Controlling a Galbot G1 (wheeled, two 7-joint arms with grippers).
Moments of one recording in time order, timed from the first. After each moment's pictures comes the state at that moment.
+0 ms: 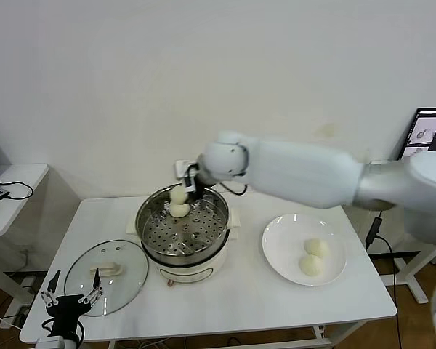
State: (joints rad) left arm 1.75 -1.35 -0.77 -2.09 -0.09 0.02 -0.15; right arm 0.49 1.34 -1.20 1.33 0.47 -0.55 -0.60
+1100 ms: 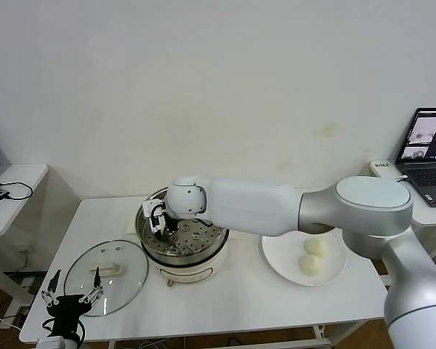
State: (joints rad) left arm 1.75 -1.36 -0.76 -2.10 -0.09 0.02 -0.15; right arm 0.37 1.47 -1.23 1.24 0.40 -0.59 -0.55
